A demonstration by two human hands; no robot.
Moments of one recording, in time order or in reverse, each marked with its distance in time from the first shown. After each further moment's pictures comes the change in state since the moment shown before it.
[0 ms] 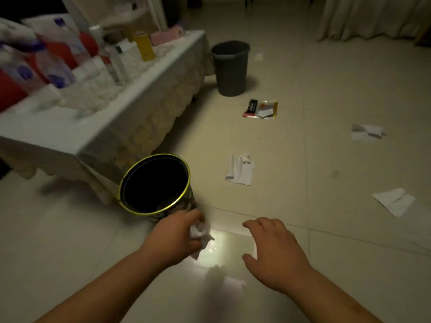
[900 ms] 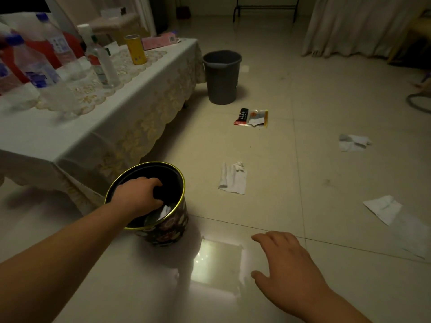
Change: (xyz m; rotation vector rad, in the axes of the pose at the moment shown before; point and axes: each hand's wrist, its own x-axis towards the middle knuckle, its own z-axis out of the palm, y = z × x) left_hand 0.110 -0.122 -0.055 0.365 -0.047 -0.247; right_hand 0.000 -0.003 0.000 -0.036 0.010 0.079
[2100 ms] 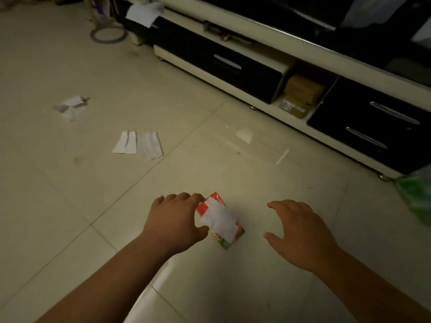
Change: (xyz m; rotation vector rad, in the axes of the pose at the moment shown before) left_hand -0.308 0.599 0.014 0.103 -0.205 1.317; right_hand -0.487 0.223 -0.029 0.119 0.248 1.201
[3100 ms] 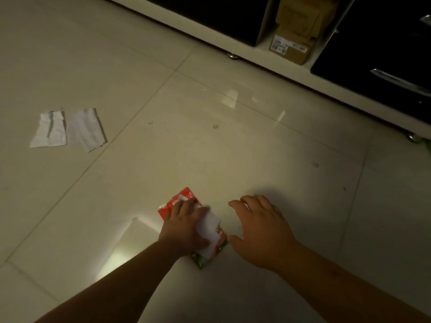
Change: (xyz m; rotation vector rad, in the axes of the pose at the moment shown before) left_hand 0.196 0.003 0.286 -0.074 -0.254 0.054; right_hand 0.142 0.065 0.157 0.080 -0.127 -0.059
